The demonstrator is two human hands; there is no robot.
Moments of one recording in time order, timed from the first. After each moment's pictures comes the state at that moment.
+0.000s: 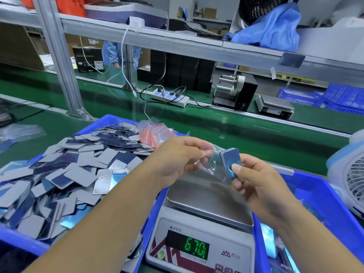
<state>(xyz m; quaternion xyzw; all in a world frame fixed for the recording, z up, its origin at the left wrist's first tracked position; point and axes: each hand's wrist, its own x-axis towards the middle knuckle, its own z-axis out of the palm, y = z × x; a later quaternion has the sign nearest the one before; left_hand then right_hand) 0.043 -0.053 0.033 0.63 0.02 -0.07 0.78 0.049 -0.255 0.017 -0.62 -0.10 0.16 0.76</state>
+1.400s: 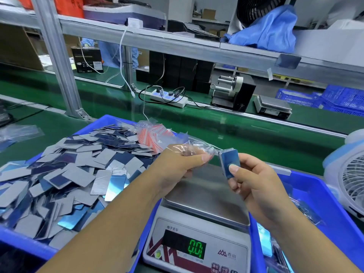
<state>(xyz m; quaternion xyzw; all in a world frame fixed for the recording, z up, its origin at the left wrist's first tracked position) 0.040 -0.060 0.011 0.65 -0.03 -0.01 0.76 0.045 -0.255 0.013 -0.63 -0.12 0.09 0.76</state>
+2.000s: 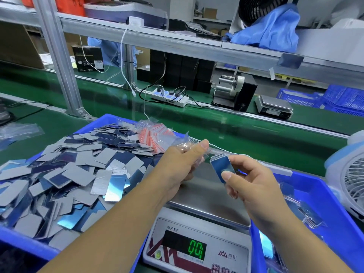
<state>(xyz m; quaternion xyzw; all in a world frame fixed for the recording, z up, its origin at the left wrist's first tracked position) 0.044 -0.072 0.011 0.61 0.04 0.01 0.79 0.036 -0.249 0.010 -0.69 -0.18 0.03 0.69</state>
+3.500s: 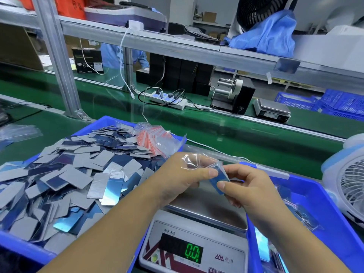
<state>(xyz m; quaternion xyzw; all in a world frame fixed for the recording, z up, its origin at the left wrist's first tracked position) 0.033 -0.065 0.004 0.68 -0.12 -0.05 0.72 0.038 -0.255 0.017 -0.74 -0.18 0.08 0.65</state>
